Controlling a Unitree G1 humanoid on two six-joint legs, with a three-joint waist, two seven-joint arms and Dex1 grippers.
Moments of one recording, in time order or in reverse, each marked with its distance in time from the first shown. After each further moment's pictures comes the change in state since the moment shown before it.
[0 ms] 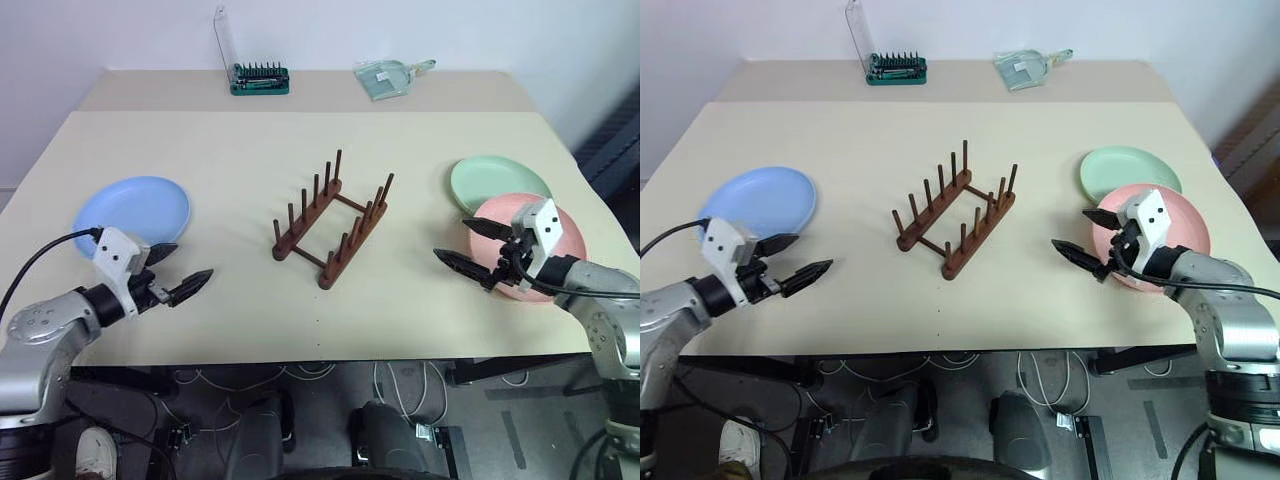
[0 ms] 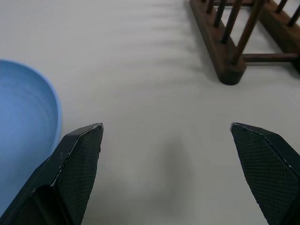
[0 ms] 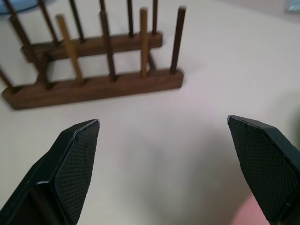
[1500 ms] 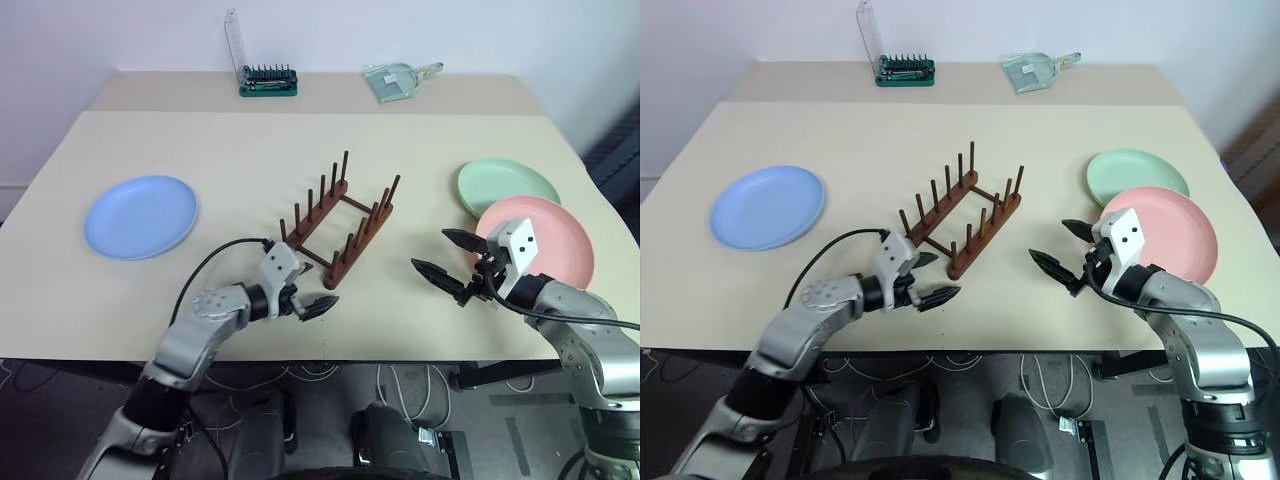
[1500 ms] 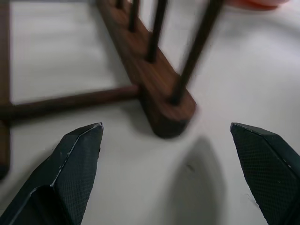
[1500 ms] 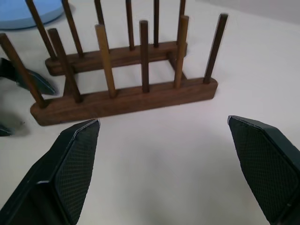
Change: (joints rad) left arm -0.343 -0.409 -0.632 0.100 0.266 0.069 0.199; right arm 0.141 0.116 0.049 -0.193 0.008 -0.001 -0.145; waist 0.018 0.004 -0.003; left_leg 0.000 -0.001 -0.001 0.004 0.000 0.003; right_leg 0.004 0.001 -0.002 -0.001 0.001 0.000
